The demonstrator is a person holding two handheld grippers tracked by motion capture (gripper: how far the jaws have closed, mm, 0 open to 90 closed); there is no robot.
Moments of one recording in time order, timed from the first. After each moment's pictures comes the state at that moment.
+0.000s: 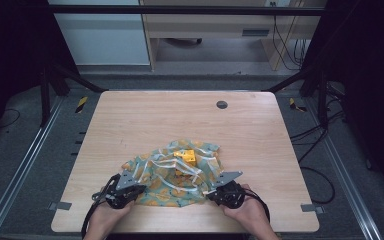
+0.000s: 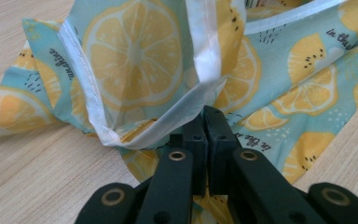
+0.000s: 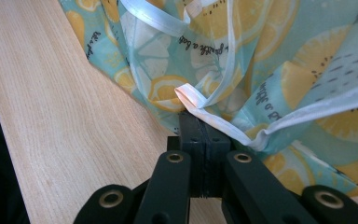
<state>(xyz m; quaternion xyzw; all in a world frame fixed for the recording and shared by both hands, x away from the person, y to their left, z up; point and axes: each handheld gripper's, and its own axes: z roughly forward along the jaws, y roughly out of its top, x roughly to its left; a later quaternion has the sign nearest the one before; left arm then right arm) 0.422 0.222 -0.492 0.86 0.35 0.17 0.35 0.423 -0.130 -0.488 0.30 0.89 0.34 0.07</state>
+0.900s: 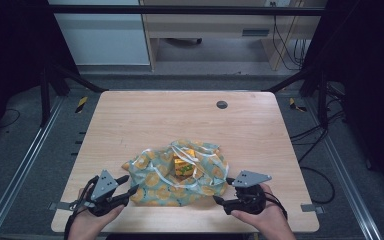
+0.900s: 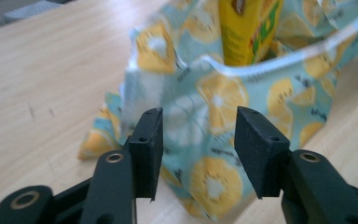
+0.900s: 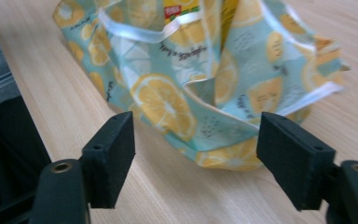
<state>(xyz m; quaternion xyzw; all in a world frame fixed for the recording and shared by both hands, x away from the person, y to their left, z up) 0.391 0.244 -0.427 0.81 0.34 0.24 0.41 0.394 -0.167 -0.435 0.32 0.84 0.42 0.13</state>
